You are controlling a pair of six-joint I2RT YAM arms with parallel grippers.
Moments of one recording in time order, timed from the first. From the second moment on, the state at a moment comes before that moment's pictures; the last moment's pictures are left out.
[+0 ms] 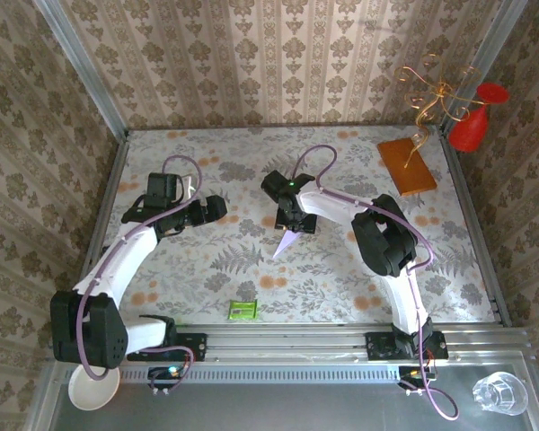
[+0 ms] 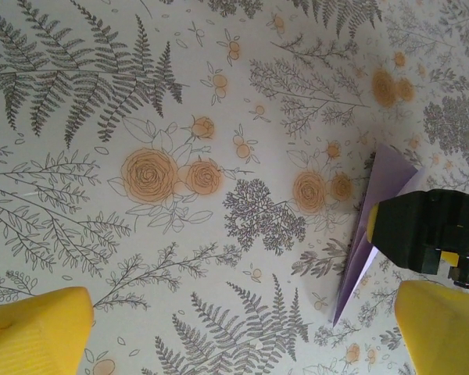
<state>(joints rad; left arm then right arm) -0.21 1.24 0.89 -0.52 0.37 -0.37 0.67 2.11 1.62 -0.96 0.20 0.90</state>
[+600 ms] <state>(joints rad) -0.19 1.26 0.89 -0.52 0.40 -0.37 0.67 2.11 1.67 -1.05 0.26 0.96</state>
